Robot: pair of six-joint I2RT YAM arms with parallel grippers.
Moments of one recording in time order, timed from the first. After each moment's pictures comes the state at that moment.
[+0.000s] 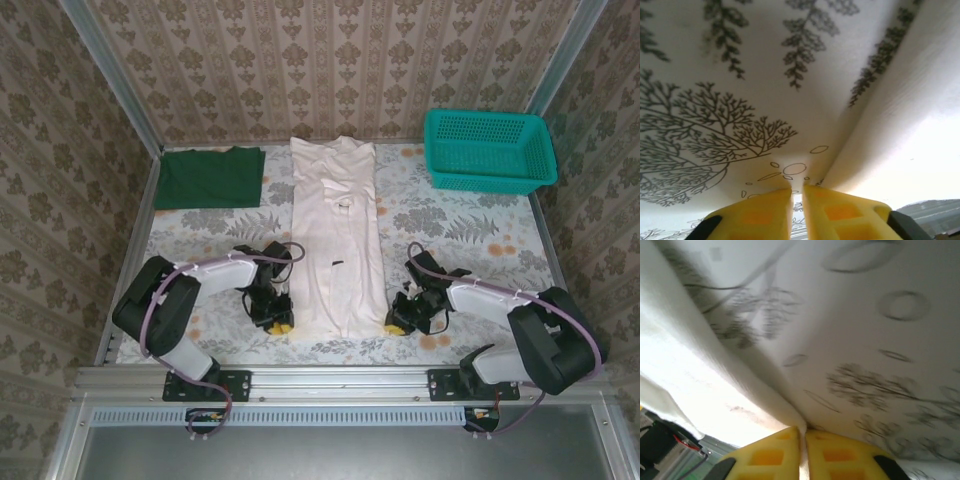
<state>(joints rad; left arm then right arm) -0.66 1.60 0.77 -0.85 0.47 -0.71 0.45 1.35 0.48 -0.48 -0.57 0.92</state>
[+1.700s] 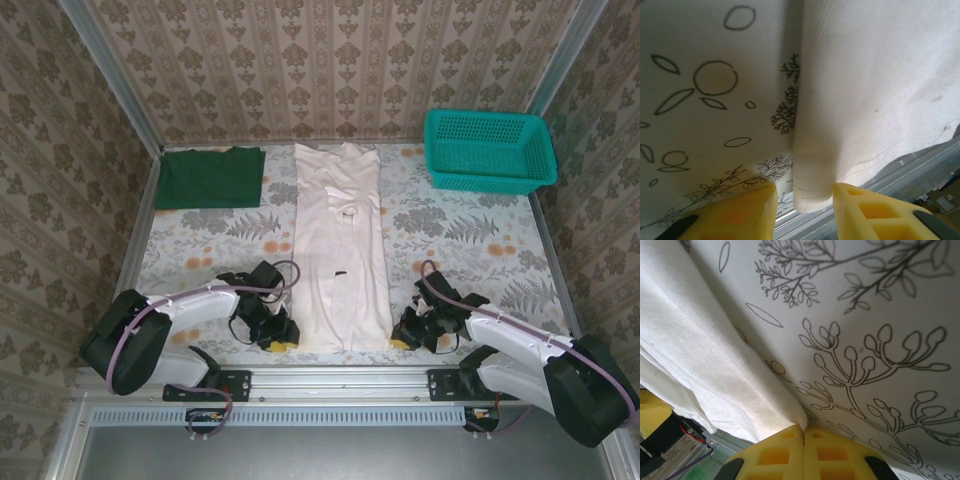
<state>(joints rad) -0.72 1.35 0.52 -0.64 0.63 -0.69 0.50 1.05 0.31 -0.49 -0.55 1.07</state>
